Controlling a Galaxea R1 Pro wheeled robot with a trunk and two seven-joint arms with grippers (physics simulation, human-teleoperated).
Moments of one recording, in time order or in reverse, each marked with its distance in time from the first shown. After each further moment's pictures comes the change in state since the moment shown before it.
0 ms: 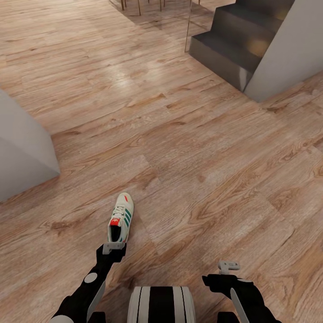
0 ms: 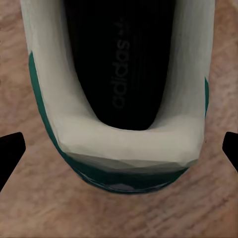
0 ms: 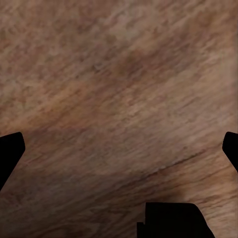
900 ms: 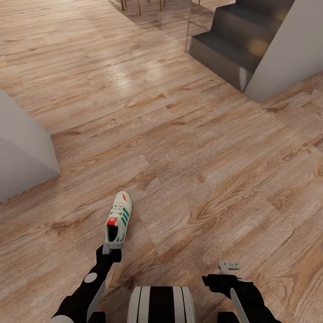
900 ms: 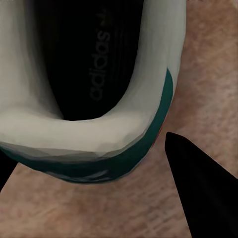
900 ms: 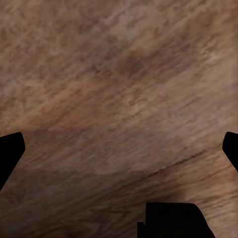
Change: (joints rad) left arm 0.000 0.000 0.002 -0.001 0.001 0.000 0.000; right arm 0.000 0.000 0.002 0.000 0.000 0.000 0.000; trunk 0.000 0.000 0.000
